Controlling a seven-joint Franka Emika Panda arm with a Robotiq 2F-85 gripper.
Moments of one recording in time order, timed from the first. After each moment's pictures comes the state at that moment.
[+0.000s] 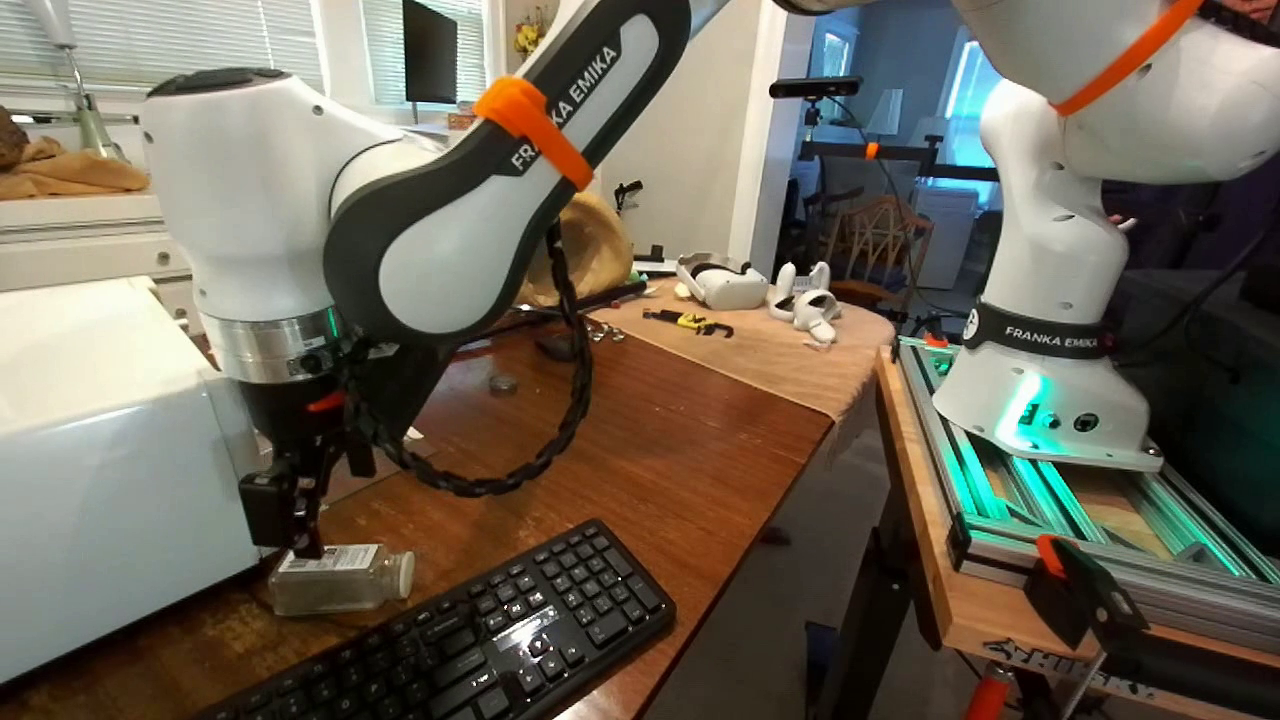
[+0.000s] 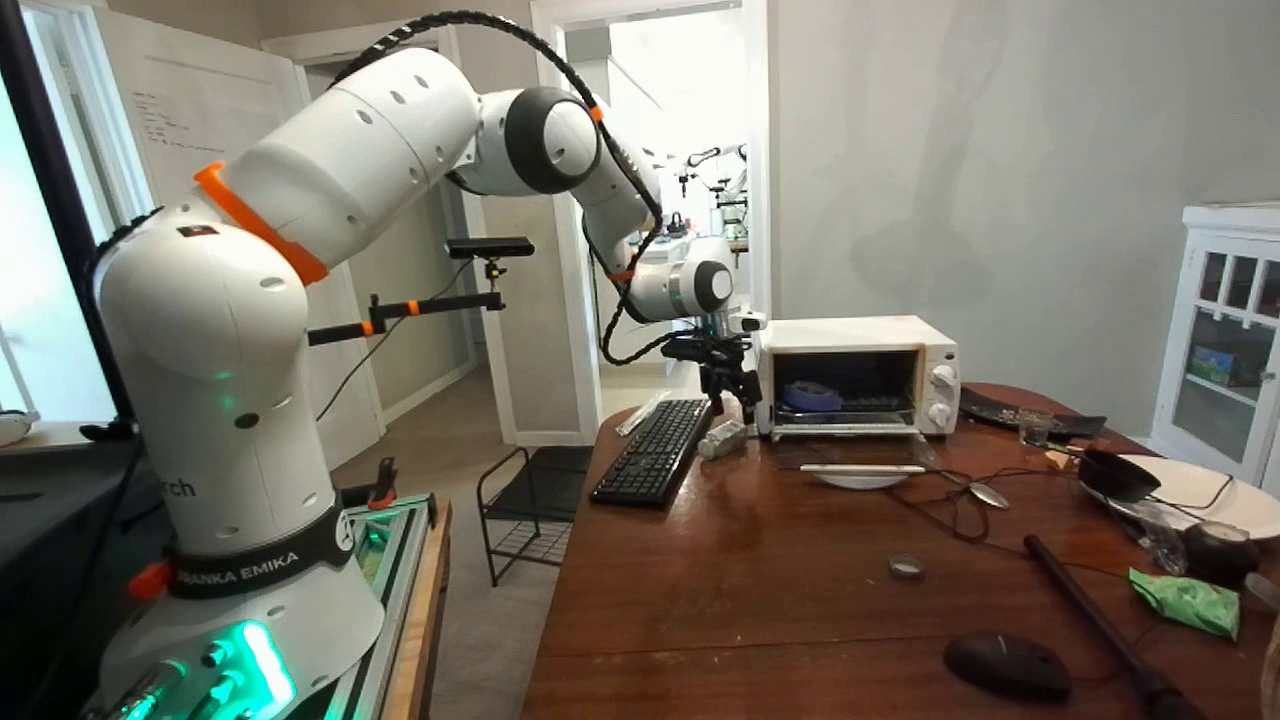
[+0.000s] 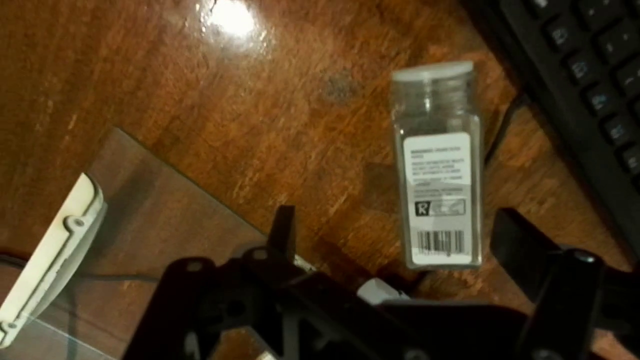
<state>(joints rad) 0.57 0.93 0.05 -1.42 -0.29 2.36 0.48</state>
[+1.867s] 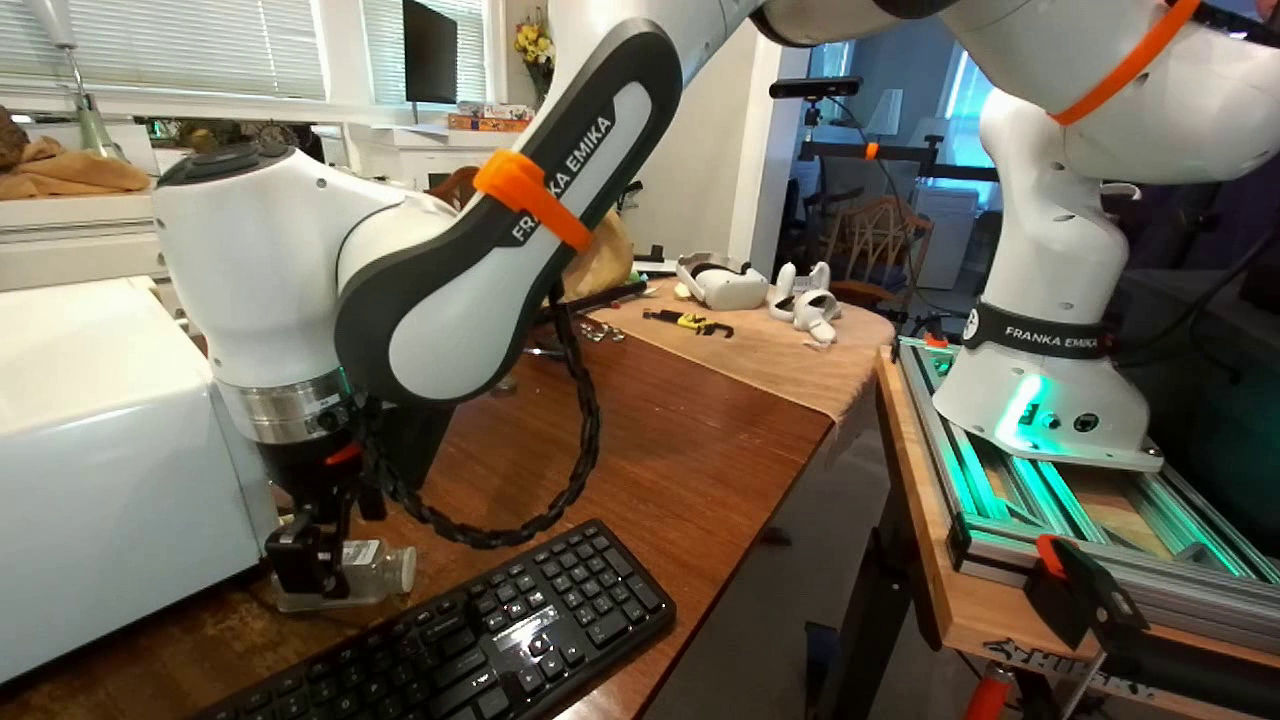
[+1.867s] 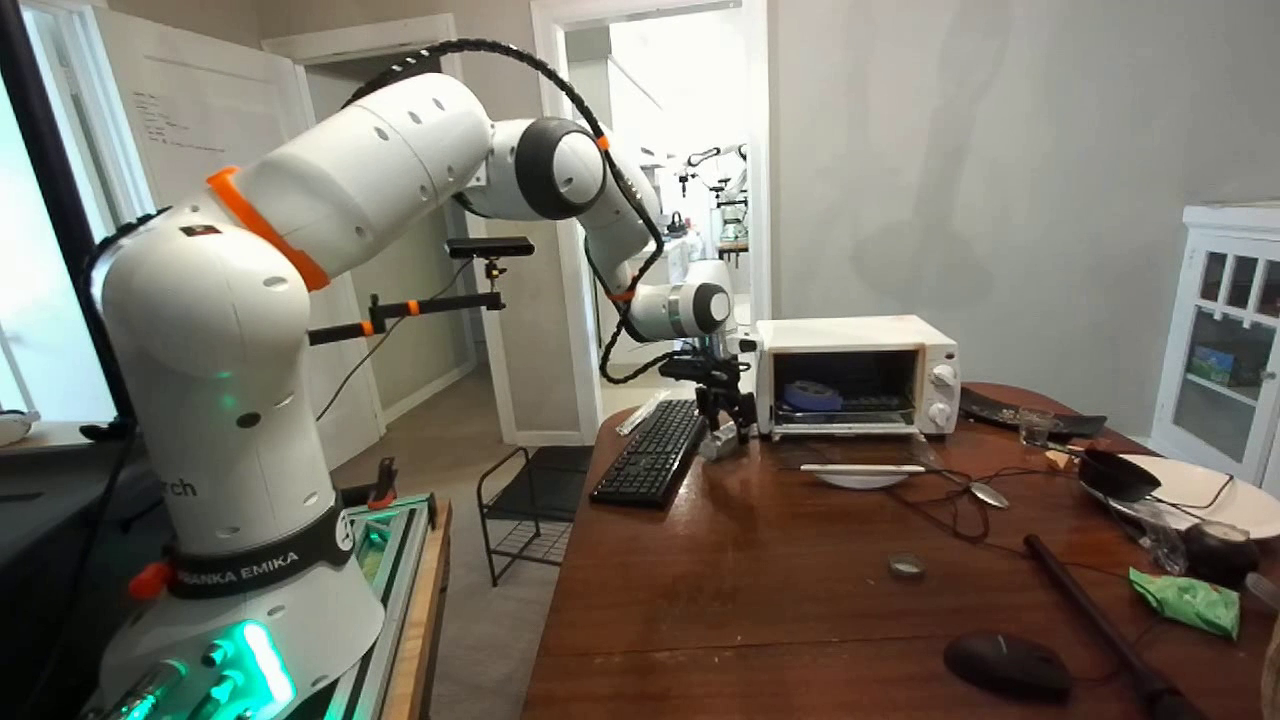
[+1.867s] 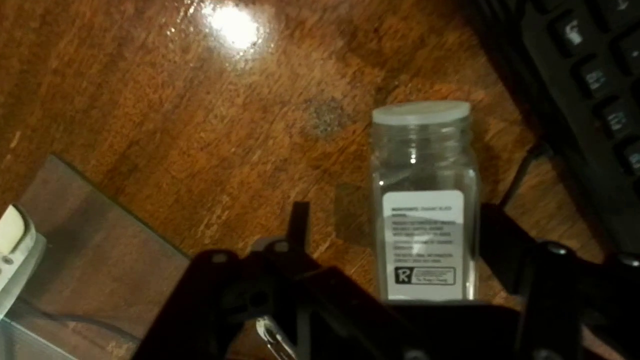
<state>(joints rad) 0.58 1.03 0.04 -1.36 -0.29 2.36 0.44</state>
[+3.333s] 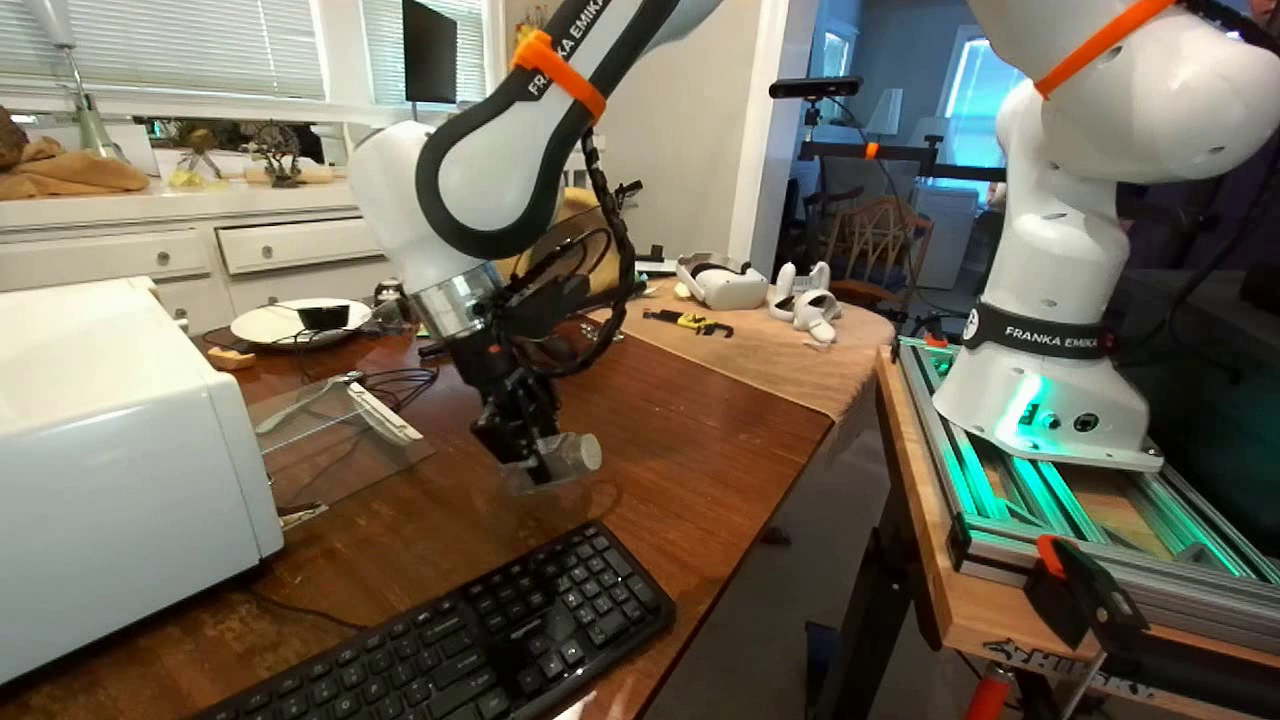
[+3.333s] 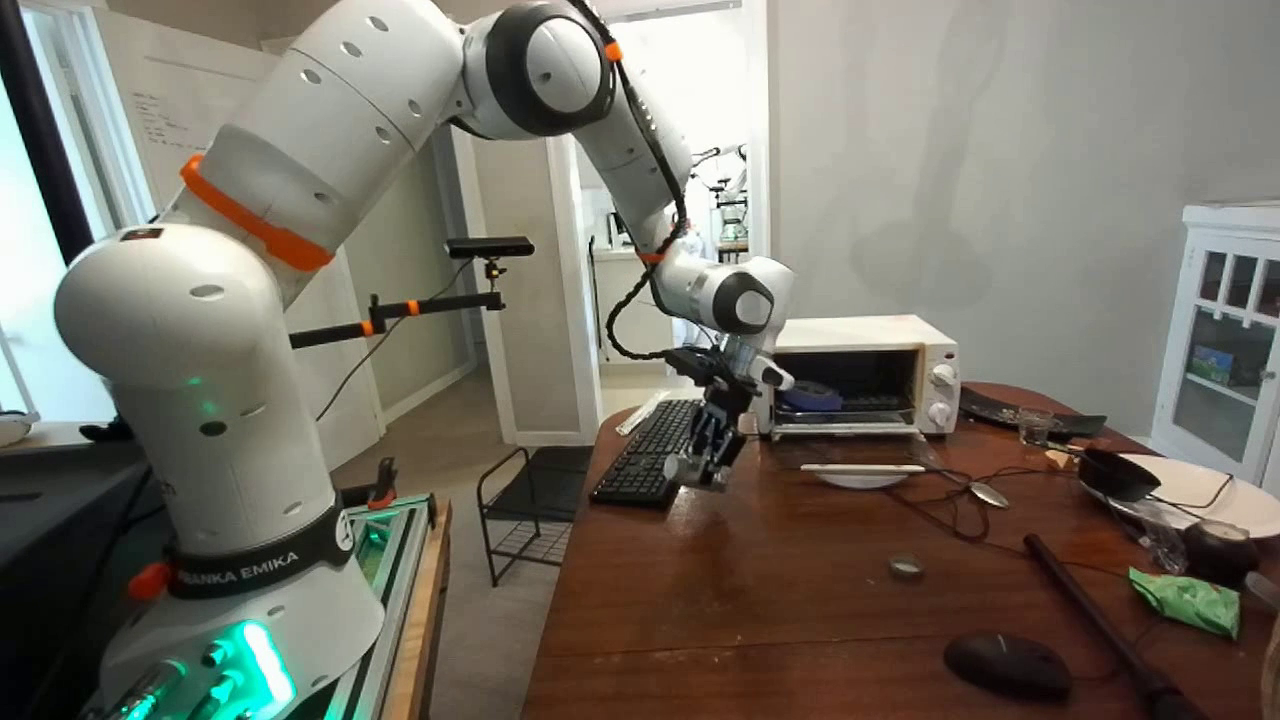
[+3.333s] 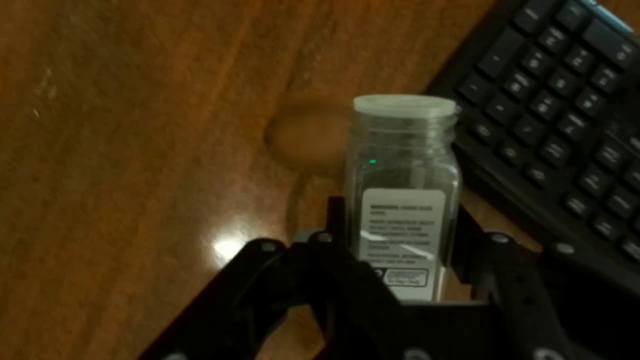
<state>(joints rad) 0.29 0.76 0.14 -1.75 0.00 2.09 0.28</state>
